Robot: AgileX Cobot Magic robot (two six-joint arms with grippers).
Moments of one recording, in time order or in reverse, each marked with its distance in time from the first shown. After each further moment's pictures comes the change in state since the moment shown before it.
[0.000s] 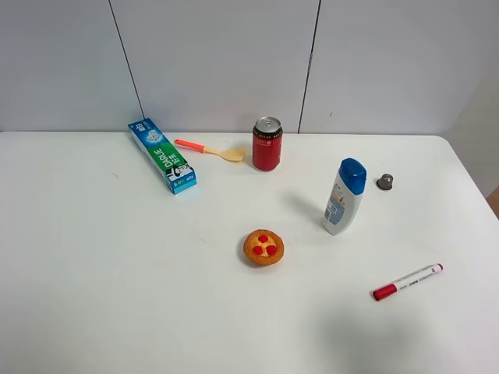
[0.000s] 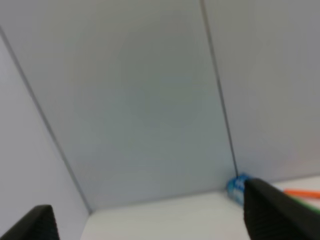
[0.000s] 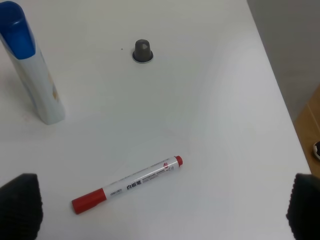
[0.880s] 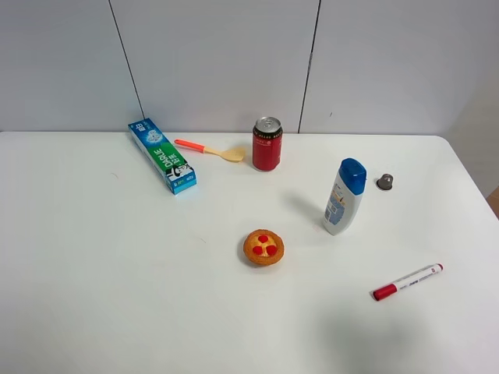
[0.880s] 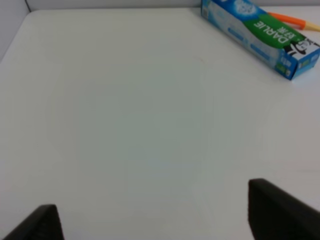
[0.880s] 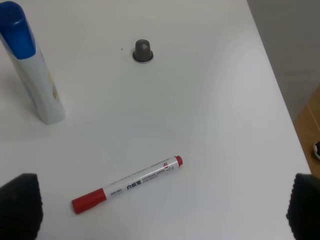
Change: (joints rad) left arm -0.098 -0.131 0.303 0.052 0.282 -0.206; right arm 0.000 0.000 0.000 0.000 0.000 0.000
